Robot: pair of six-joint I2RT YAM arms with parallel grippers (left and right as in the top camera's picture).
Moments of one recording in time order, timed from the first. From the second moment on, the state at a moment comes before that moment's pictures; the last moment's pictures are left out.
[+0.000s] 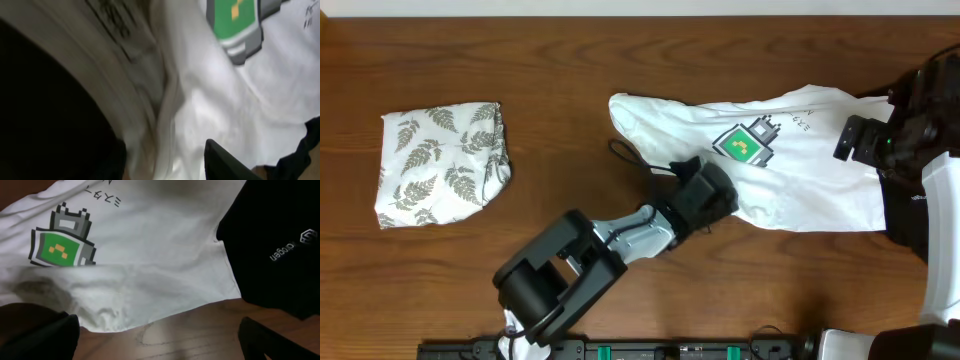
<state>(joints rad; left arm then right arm) -0.89 1.96 0.99 0.15 0.06 -1.28 -0.23 1.48 1.44 -1.19 -0.01 0.17</state>
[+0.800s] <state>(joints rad) -0.92 1.96 0.99 0.10 0.01 -1.33 -0.23 1.48 1.44 -1.19 -0.03 0.17</state>
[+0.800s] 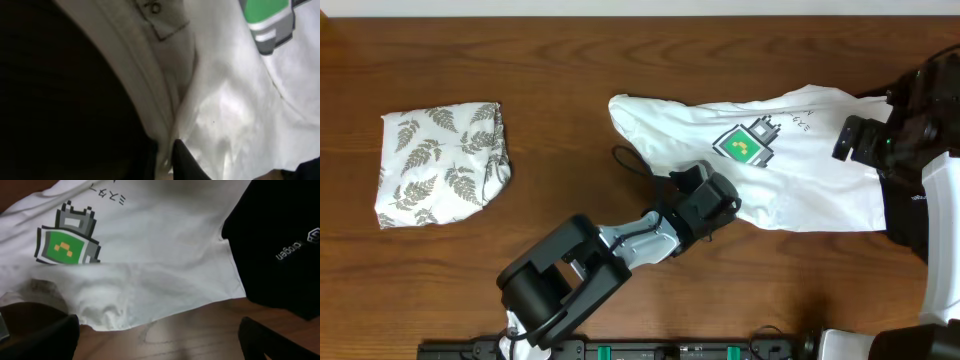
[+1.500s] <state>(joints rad) -0.78 1.60 0.96 -0.55 -0.20 -1.08 -0.23 1.48 1.44 -1.19 -0.03 0.17</state>
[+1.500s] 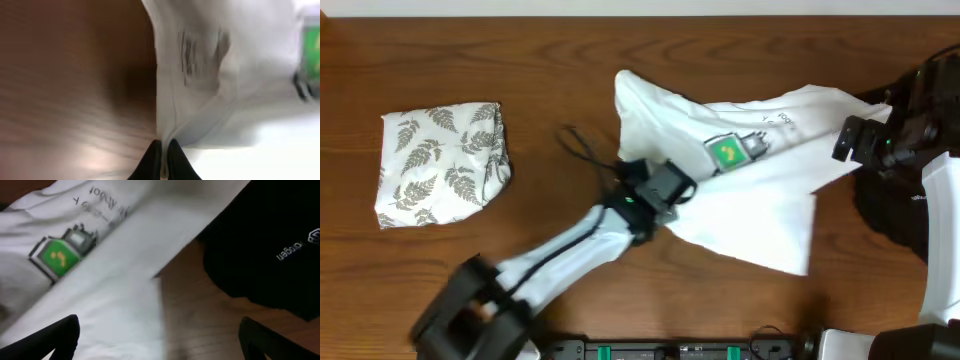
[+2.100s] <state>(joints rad) -0.35 1.48 0.96 -0.78 -0.35 -0.92 -0.23 1.48 1.44 -1.22 -0.03 0.16</state>
